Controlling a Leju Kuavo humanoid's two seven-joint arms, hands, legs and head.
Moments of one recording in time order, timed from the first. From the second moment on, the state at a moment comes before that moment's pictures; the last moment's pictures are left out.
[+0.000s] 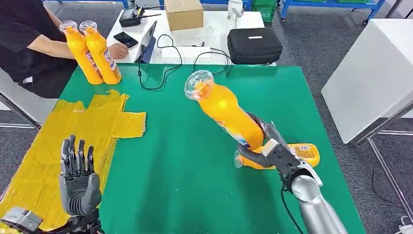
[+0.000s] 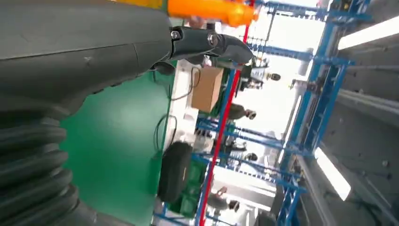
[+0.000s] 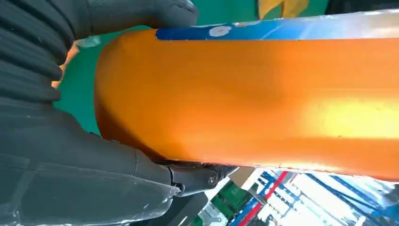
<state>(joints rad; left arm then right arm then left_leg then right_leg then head) 0.28 -0.33 0.06 -1.80 0.10 -0.15 -0.59 -0.25 -0.15 0.29 -1.42 0.28 0.19 -0.31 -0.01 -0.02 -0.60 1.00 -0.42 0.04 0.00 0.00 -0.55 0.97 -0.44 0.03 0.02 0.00</state>
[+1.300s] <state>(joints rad) 0.25 -0.33 -0.03 -1.78 0.08 -0.11 -0.56 -0.52 0.24 0.68 -0.90 0.42 0.11 -0.26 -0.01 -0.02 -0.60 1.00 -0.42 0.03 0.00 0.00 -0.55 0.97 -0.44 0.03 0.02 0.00</state>
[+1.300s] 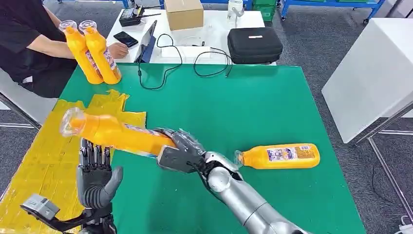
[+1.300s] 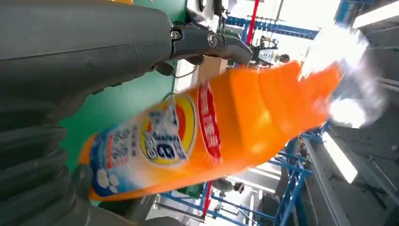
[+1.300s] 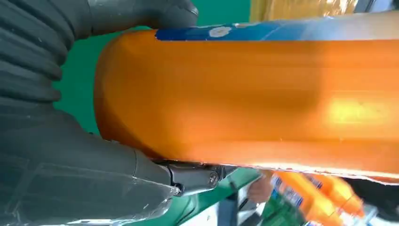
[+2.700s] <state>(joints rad) 0.36 -0.34 0.05 -1.81 0.10 -0.08 -0.59 -0.45 0.33 1.03 -0.83 0.49 0.07 -0.25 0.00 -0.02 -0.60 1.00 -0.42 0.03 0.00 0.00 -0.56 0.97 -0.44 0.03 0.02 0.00</state>
